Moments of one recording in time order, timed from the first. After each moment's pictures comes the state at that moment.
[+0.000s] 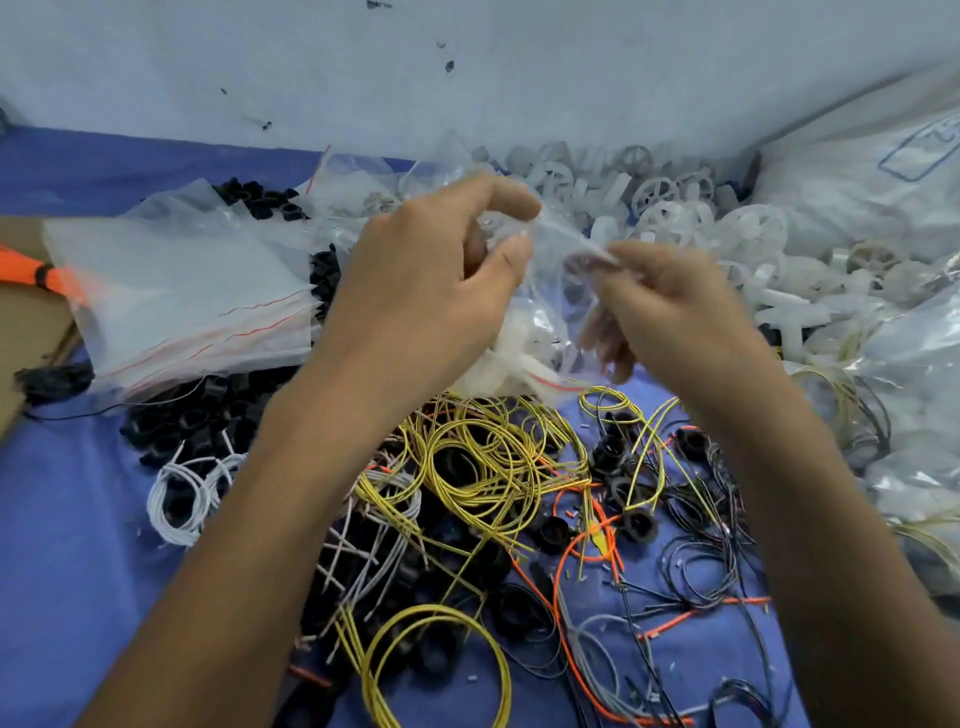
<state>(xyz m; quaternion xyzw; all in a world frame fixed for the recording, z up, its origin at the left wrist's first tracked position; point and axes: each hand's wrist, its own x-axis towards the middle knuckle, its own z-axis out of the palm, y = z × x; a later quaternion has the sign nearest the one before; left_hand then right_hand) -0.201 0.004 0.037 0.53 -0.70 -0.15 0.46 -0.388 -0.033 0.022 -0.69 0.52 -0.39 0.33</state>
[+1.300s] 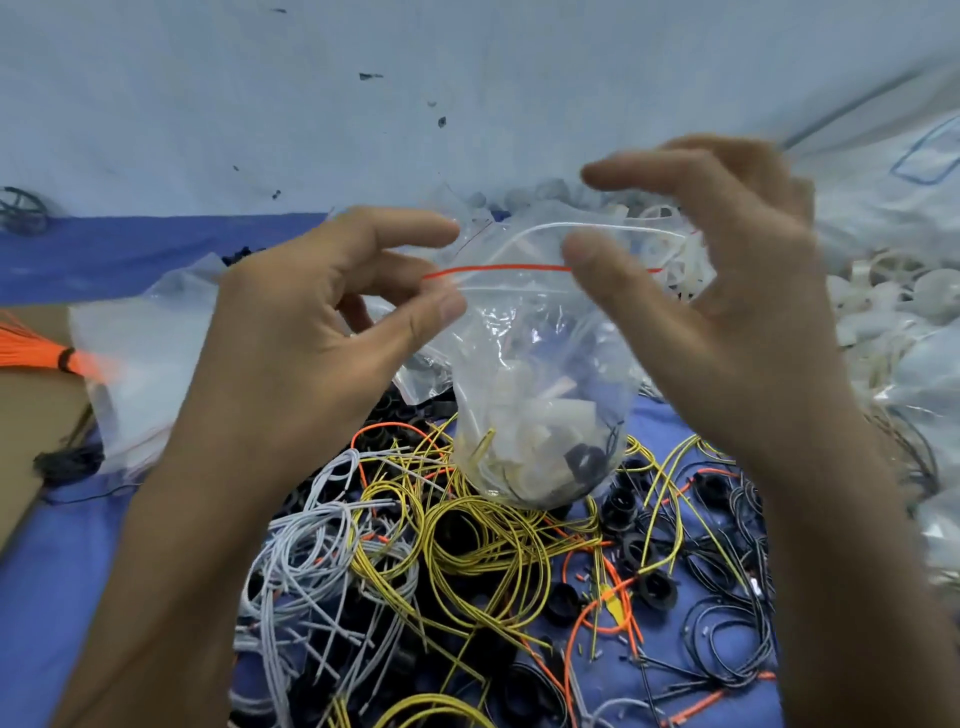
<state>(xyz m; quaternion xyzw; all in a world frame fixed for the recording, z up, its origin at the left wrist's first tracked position) -0.174 0.008 0.046 0.47 -0.70 -0.09 0.52 -0.393 -0.020 0.058 -0.73 0.45 -0.51 0.02</state>
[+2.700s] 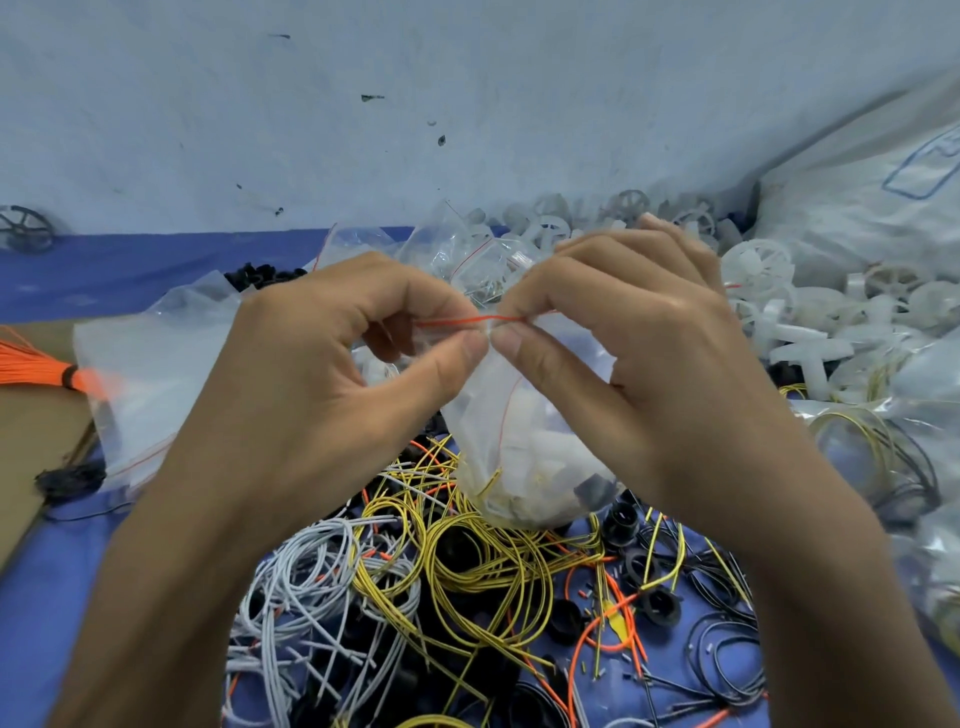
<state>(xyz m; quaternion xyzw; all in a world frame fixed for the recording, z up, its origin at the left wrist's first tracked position) -0.178 0.023 0.057 0.46 -0.75 -0.08 0.47 -0.371 0.003 0.065 -0.84 0.41 -0.37 -0.02</state>
